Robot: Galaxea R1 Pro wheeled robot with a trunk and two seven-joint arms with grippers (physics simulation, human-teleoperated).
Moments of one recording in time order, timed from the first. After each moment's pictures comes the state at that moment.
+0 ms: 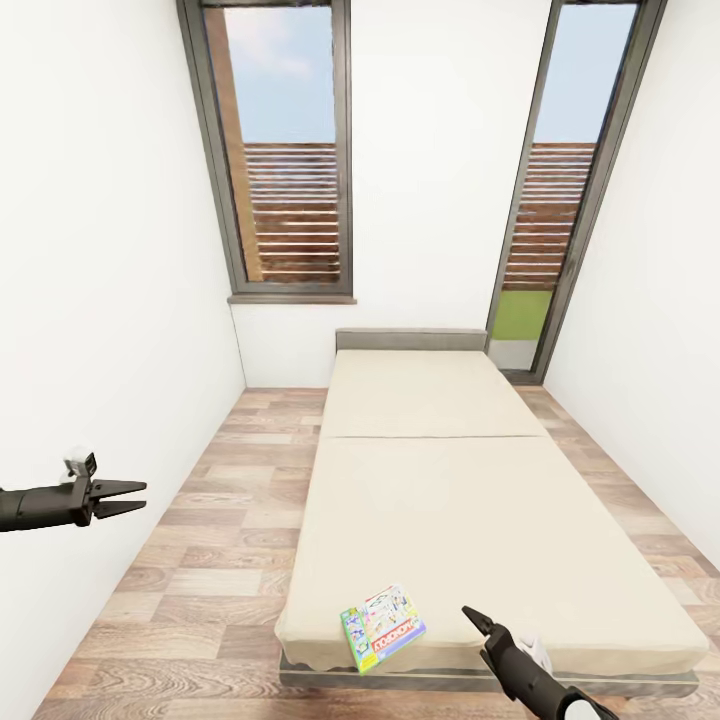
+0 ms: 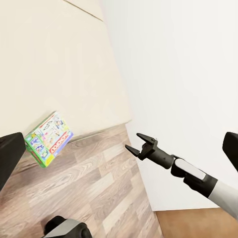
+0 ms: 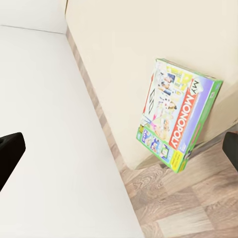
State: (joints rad) left arm -0.86 0.72 -0.24 -0.50 0.38 0.82 -1.57; right arm -0.31 -0.10 -0.16 -0.52 -0.90 0.40 0.53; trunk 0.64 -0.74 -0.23
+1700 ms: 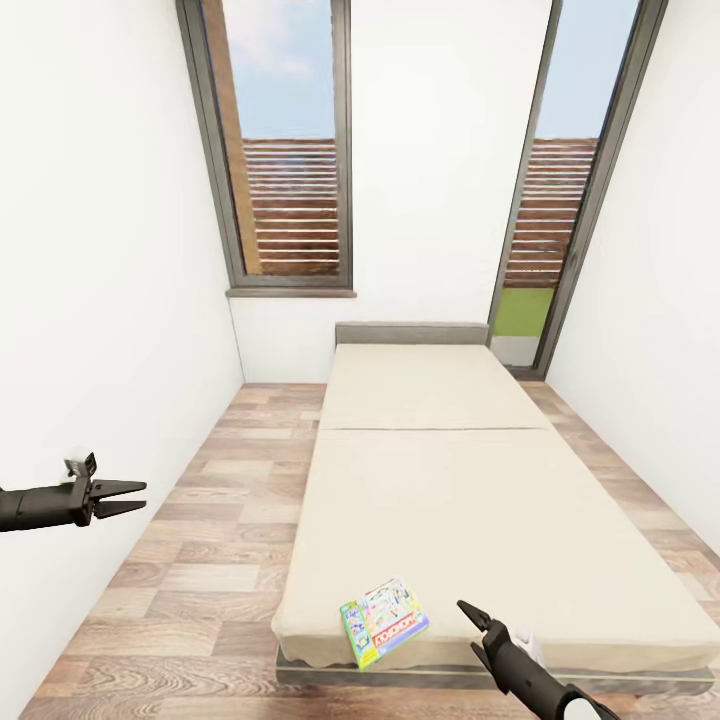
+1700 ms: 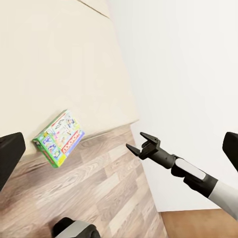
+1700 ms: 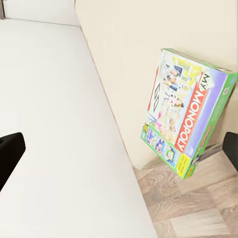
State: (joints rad) left arm -0.86 0.72 -0.24 -0.50 0.38 0.82 -1.57; right arm -0.31 -0.10 -0.17 -0.53 -0.90 0.45 0.61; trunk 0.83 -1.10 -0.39
